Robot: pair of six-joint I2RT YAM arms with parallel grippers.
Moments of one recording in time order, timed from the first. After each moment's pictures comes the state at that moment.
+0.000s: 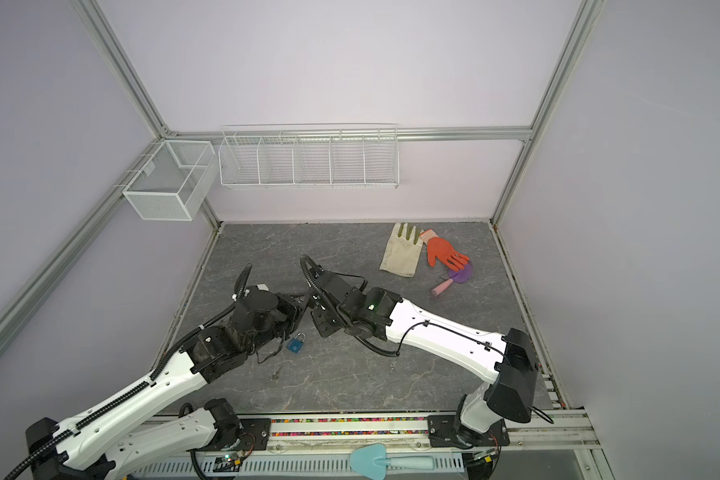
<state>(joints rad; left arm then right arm) -0.86 0.93 0.81 -0.39 -0.24 -1.60 1.11 1.55 1.44 -0.72 0.14 0.41</state>
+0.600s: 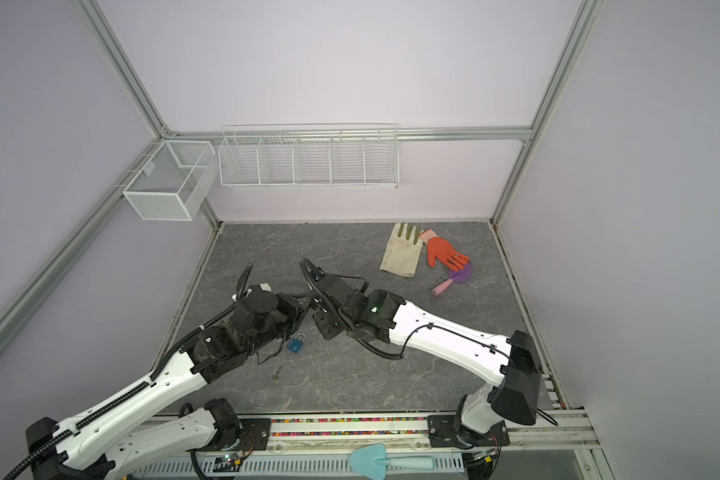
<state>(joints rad) -0.86 0.93 0.81 -0.38 -0.21 -1.57 1.12 1.54 1.44 -0.75 0.18 0.36</state>
